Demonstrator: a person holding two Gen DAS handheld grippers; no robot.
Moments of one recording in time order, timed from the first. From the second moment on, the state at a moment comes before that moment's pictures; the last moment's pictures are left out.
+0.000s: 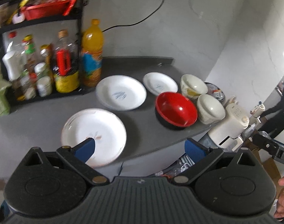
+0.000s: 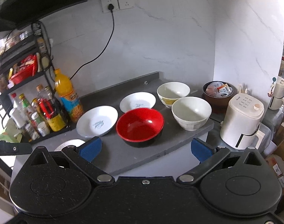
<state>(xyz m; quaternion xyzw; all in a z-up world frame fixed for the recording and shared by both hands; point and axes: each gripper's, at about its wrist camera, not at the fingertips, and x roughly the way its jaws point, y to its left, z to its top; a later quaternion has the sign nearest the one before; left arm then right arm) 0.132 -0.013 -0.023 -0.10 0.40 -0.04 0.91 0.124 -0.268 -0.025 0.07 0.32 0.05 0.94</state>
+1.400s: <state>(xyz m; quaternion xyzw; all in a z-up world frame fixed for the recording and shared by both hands) 0.350 -0.090 -0.095 -0.06 0.44 -0.15 0.89 0.274 -0.321 -0.109 0.15 0.35 -0.13 0.91</state>
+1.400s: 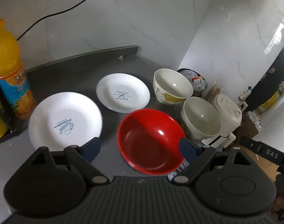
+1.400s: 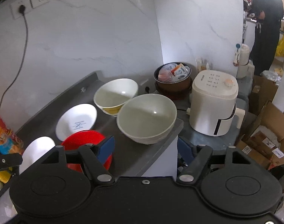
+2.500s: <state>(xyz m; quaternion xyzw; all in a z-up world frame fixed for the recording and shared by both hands) 0.481 -0.288 -0.192 -0.10 0.54 -0.09 0.83 0.444 -0.470 -0.203 0.15 0.49 0.06 0.86</state>
